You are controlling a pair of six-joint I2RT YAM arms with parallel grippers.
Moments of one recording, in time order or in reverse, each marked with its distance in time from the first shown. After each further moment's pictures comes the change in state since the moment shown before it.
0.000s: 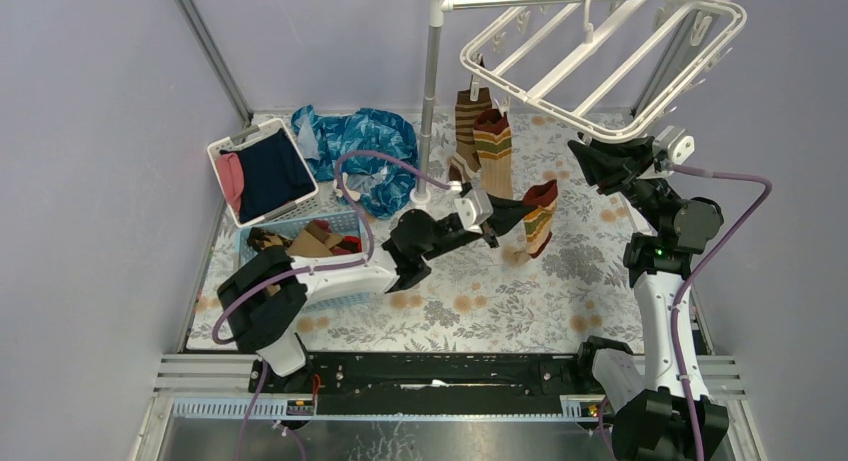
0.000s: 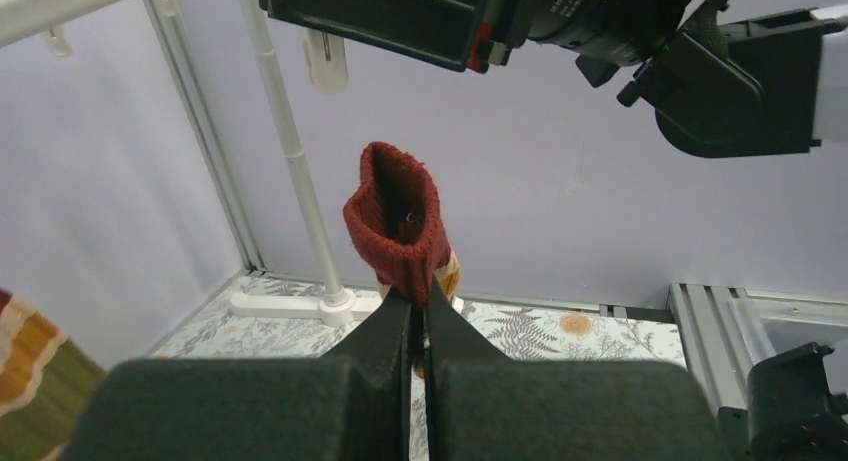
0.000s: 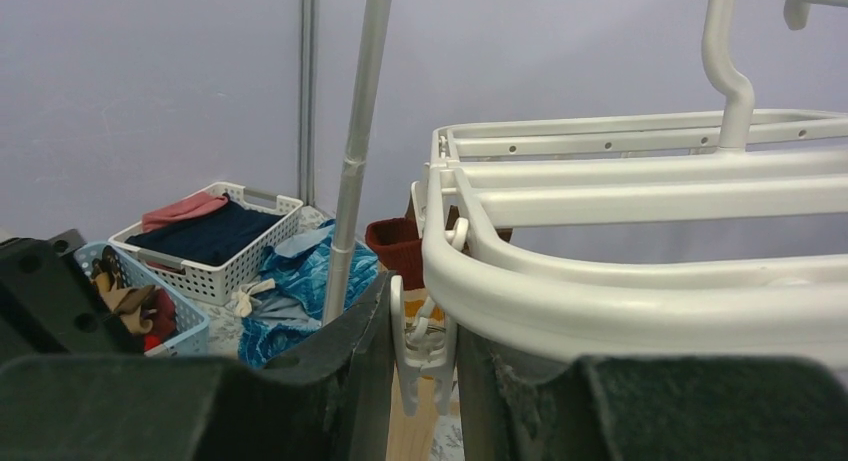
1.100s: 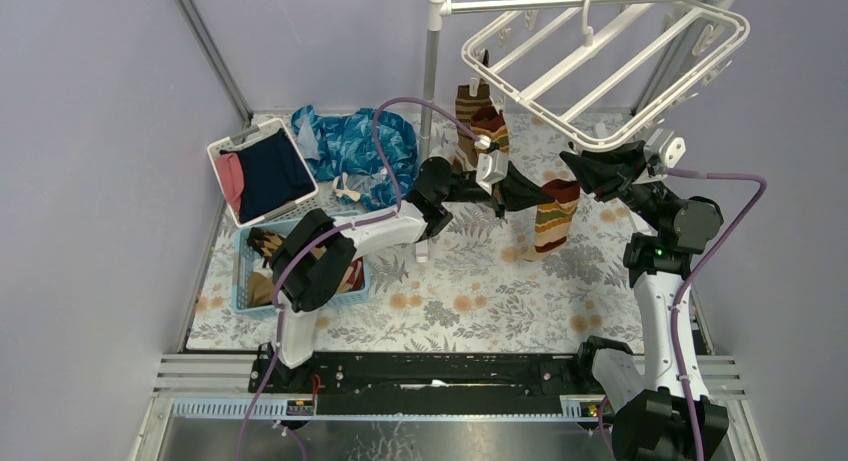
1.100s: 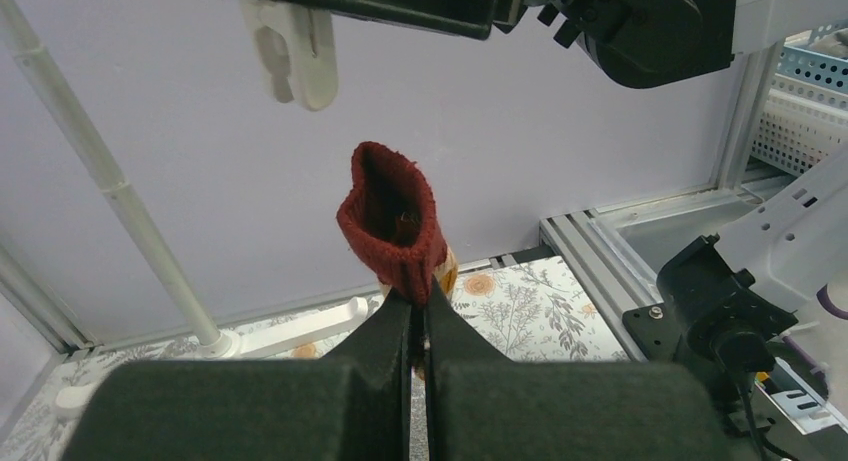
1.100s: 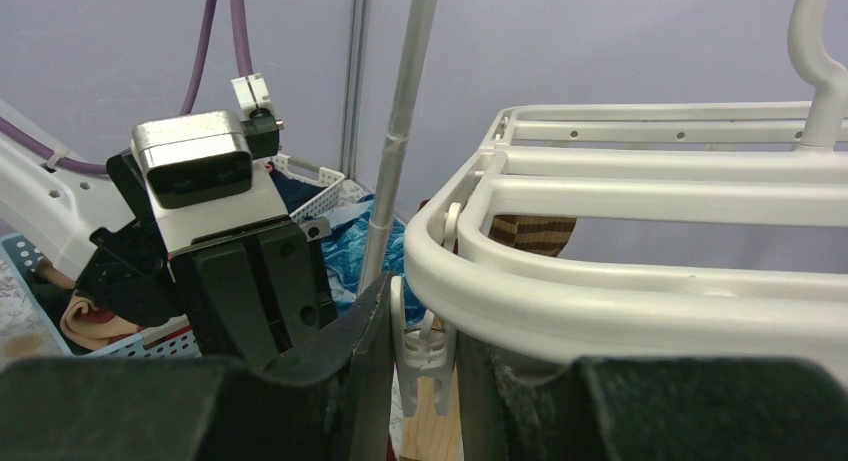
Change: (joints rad) left arm 0.209 0.342 0.429 -0.022 0.635 -0.240; right arm 0.000 0.000 0.000 0.000 -0.117 0.016
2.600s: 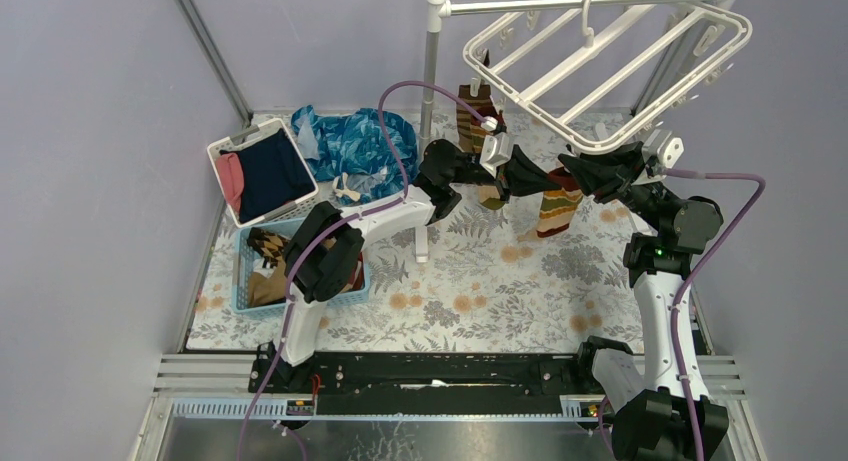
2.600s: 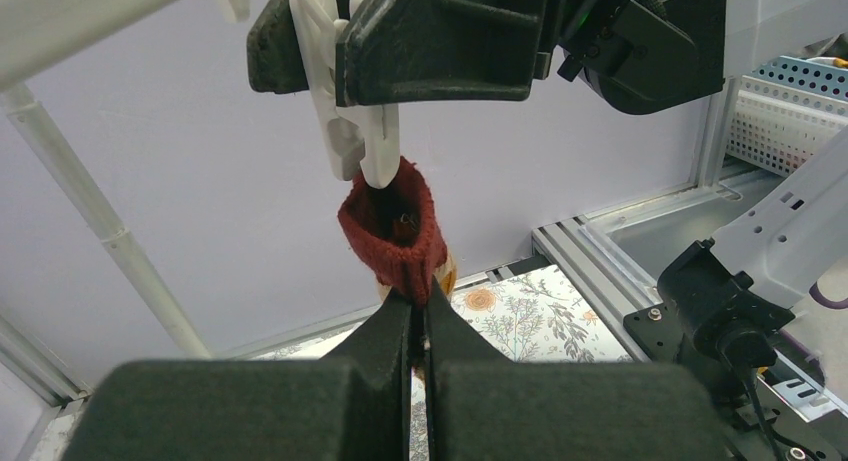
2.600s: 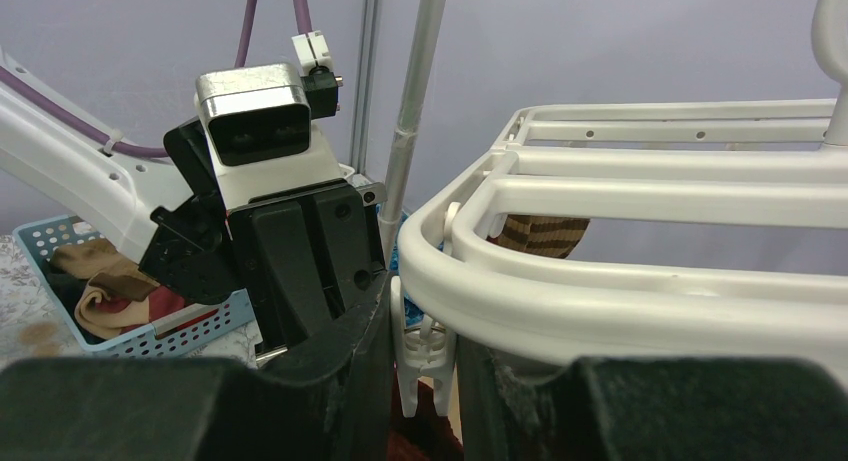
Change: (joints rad) left arm 0.037 0.103 0.213 -0.014 0.116 -0.069; right arm 0.000 0.000 0.000 0.000 -0.026 0.006
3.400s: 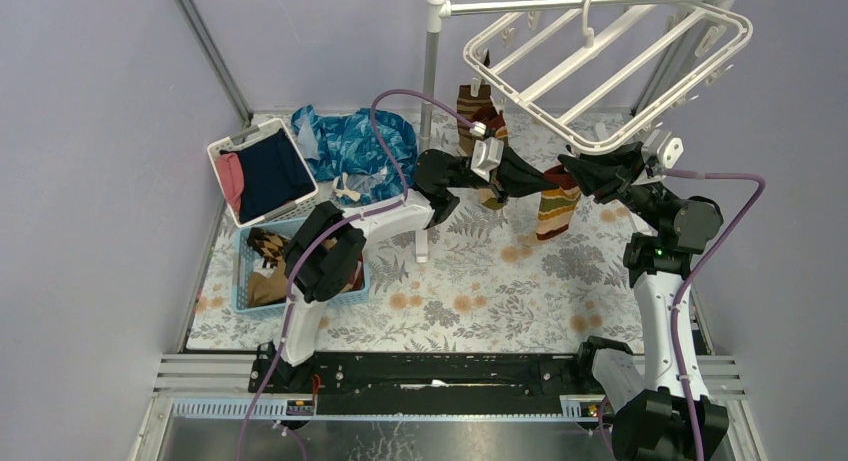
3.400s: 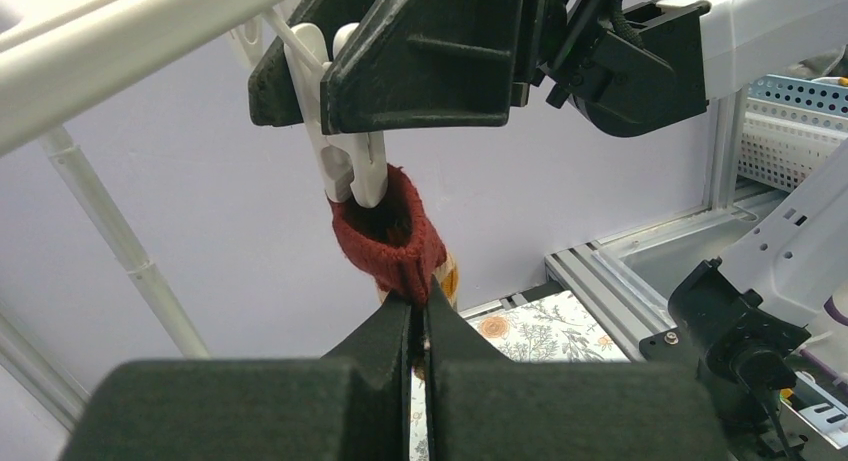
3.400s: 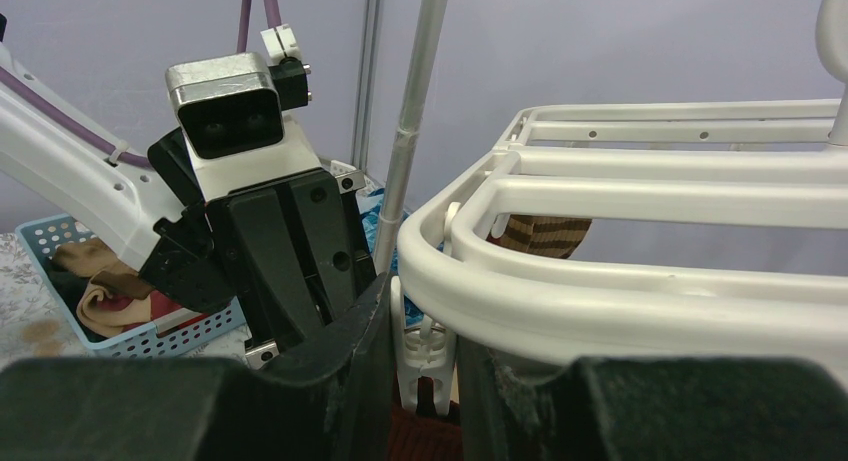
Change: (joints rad) left arm 0.000 0.000 -0.052 0.172 -0.035 -0.047; right arm 0.000 0.000 0.000 0.000 -0.005 0.000
